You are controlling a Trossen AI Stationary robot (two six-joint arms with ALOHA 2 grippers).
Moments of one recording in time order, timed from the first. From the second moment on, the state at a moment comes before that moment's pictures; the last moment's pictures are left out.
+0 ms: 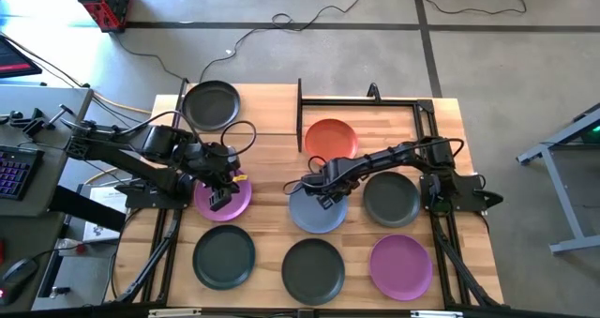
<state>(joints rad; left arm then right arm) -0.18 1.12 1.24 -1.10 0.03 -0.60 0.06 2.02 1.43 -1.12 0.13 1.00</state>
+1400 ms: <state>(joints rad) -0.18 1.12 1.24 -1.10 -0.09 -0.60 0.07 1.95 1.67 -1.30 0.15 0.97</state>
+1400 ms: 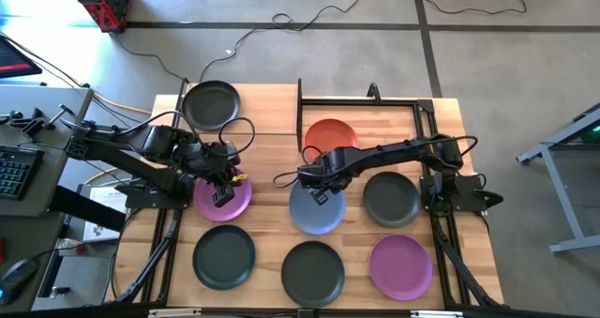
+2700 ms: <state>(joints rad) 0.04 1.12 1.24 -0.91 -0.22 -0.88 -0.01 1.96 2.36 -1.57 0.41 0.62</state>
